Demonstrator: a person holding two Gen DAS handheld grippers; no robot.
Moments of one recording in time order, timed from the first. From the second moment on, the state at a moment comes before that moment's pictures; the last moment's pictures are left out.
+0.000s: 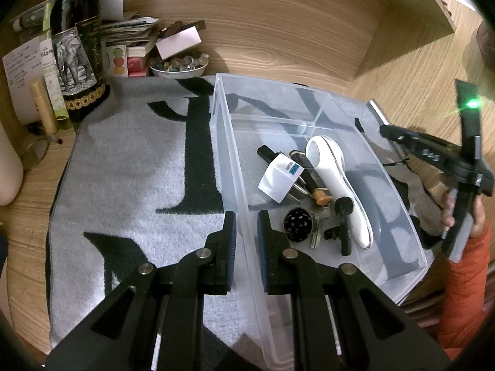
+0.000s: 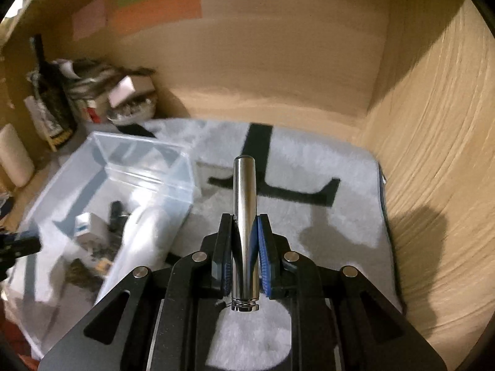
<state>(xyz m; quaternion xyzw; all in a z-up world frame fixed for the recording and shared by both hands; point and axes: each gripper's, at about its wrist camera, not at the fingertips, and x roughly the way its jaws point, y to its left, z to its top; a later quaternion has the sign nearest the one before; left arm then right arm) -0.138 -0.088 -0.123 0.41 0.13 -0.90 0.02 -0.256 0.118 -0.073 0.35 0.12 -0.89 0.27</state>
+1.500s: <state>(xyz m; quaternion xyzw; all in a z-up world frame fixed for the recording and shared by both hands) -0.141 -0.088 -0.125 0.41 0.14 -0.90 0.02 -0.219 0.021 -0.087 0.38 0.17 -0.83 0.38</state>
